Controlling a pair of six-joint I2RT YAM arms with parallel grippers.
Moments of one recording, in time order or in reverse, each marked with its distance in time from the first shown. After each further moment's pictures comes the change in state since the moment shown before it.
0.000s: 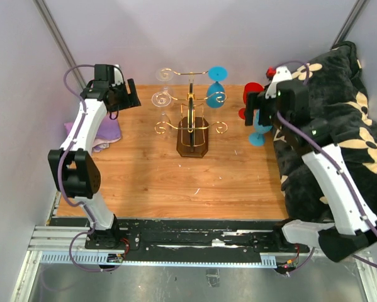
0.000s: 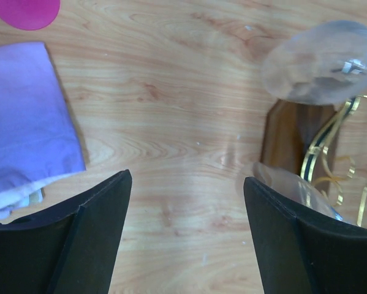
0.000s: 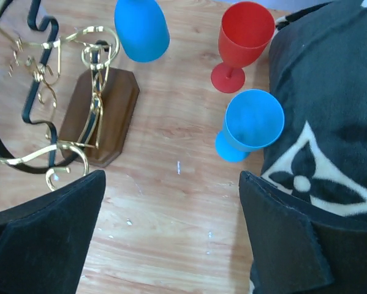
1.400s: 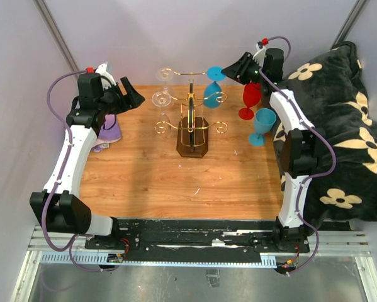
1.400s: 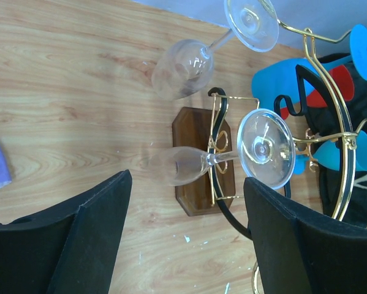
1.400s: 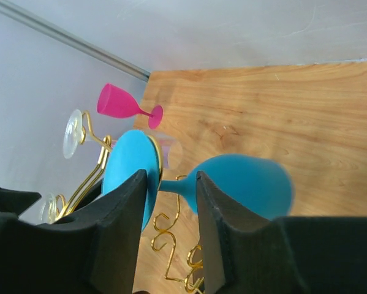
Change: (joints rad) left arm -0.015 -0.420 -0.301 0.237 0.192 -0.167; right arm -0.346 0.906 0.439 0.742 -0.858 0.625
